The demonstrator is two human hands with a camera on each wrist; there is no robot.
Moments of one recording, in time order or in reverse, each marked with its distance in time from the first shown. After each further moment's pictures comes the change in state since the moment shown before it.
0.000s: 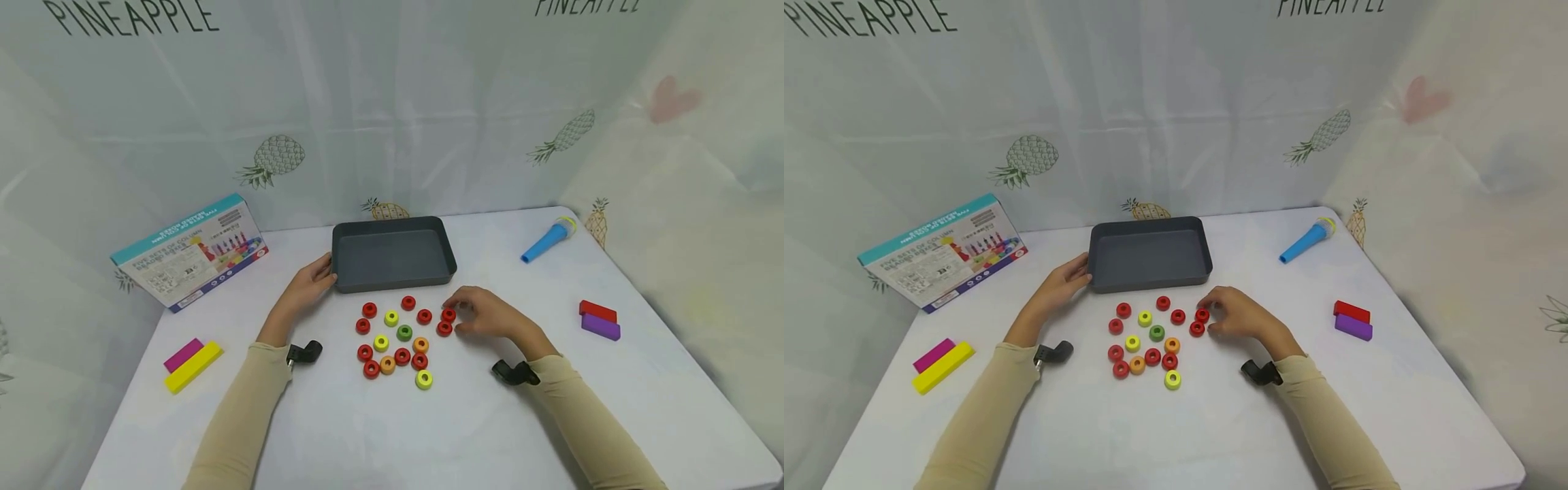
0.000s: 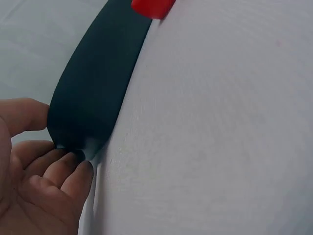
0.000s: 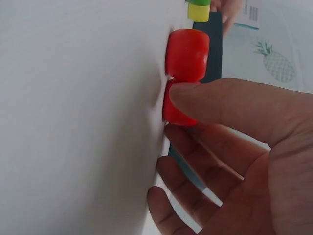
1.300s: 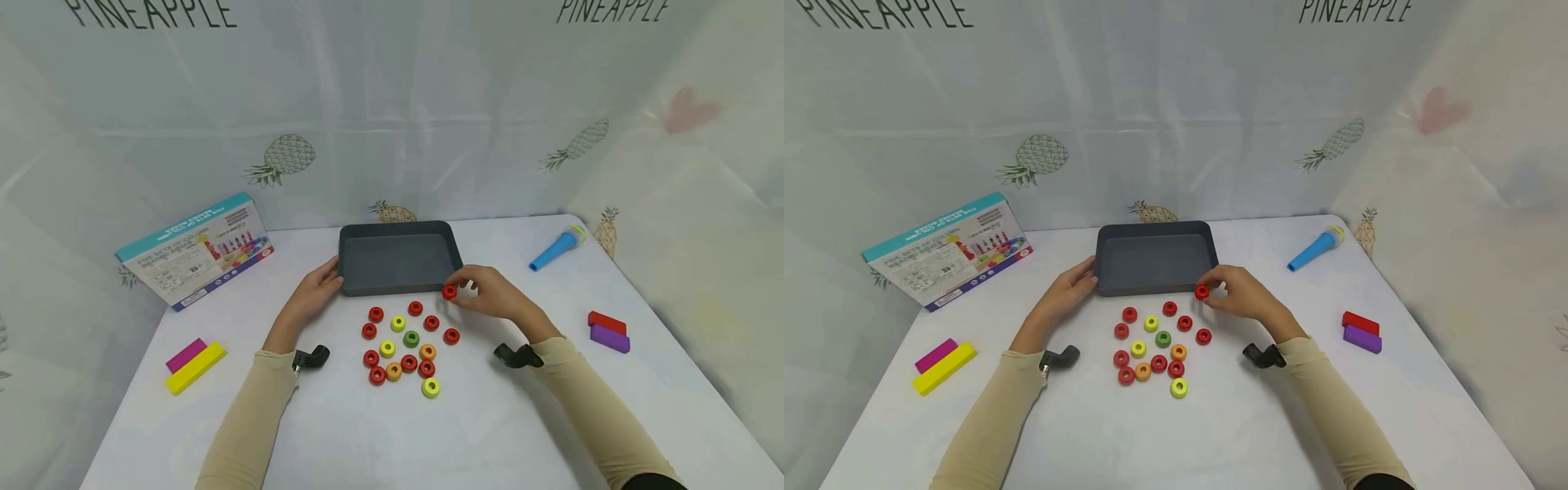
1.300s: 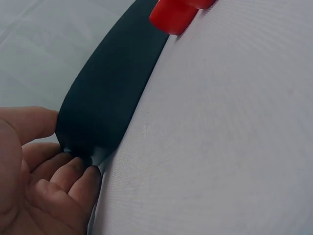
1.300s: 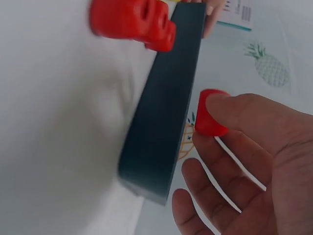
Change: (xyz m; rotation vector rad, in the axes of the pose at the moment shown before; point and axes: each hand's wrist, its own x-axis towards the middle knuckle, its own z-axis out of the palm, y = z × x) left_hand -0.004 -0.008 0.005 -0.096 0.016 -0.022; right_hand 0.036 -0.010 -0.030 -0.006 0.122 -0.067
